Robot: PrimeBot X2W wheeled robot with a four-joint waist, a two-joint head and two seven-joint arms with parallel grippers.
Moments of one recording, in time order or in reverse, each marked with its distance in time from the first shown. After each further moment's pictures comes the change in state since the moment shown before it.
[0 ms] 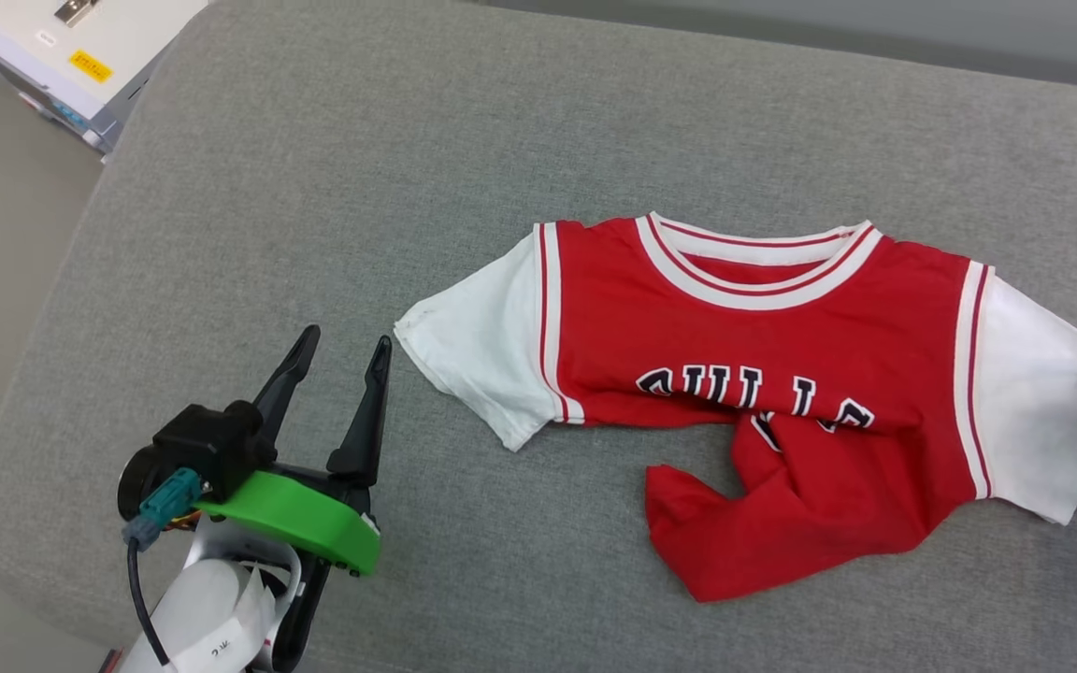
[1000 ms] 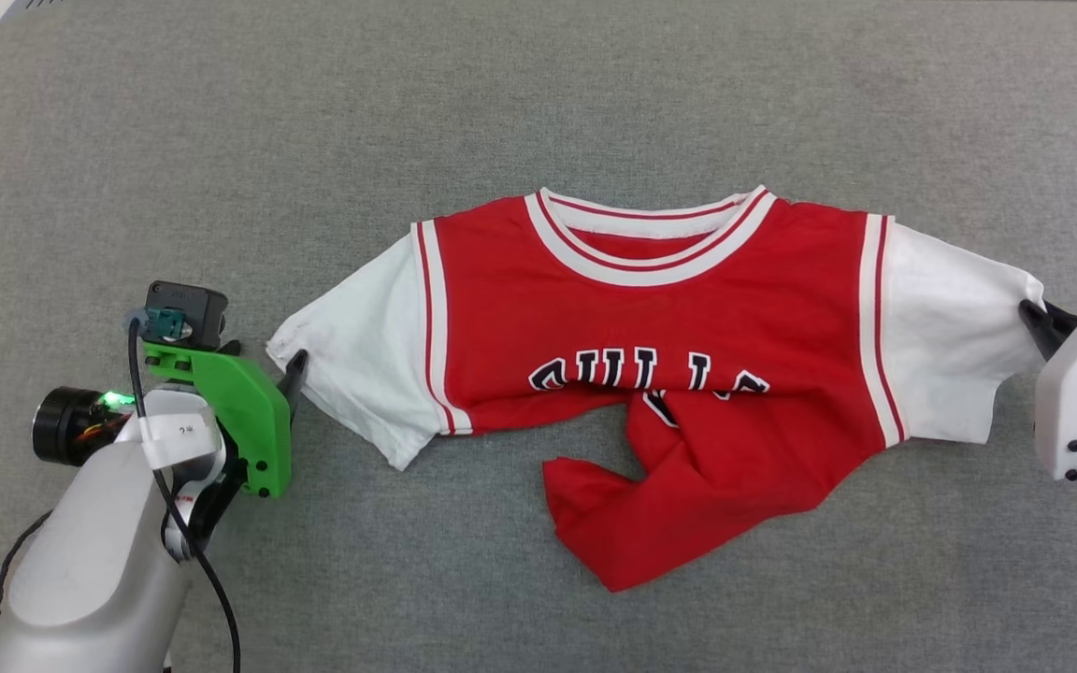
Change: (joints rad) left arm -0.272 0.137 -0.046 0.325 -0.035 0.026 0.532; right arm 0.090 0.050 0.029 -0.379 -0.013 0.000 -0.031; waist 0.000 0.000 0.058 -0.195
